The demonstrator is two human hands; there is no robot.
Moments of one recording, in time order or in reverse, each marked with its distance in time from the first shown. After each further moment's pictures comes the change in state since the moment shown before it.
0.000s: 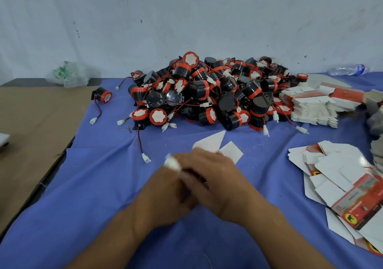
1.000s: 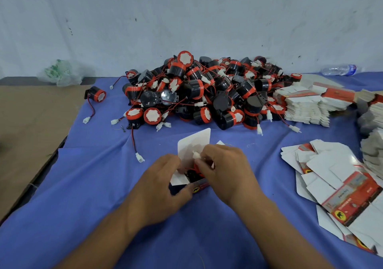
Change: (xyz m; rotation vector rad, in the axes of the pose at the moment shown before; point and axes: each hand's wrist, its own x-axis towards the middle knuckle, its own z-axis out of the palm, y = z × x) left_hand -0.002 -0.013 0.013 -0.048 0.168 -0.057; right_hand -0.005 0.022 -0.006 -0.313 0.043 0.478
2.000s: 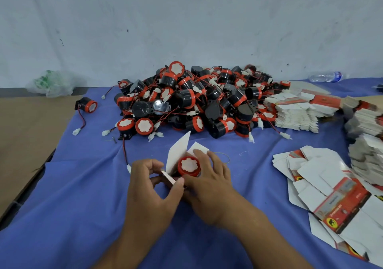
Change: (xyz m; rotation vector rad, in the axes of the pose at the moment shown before) left_hand -0.001 0.020 0.015 -0.324 0.471 -0.327; right_hand -0.007 0.013 0.024 -0.121 -0.406 -0.030
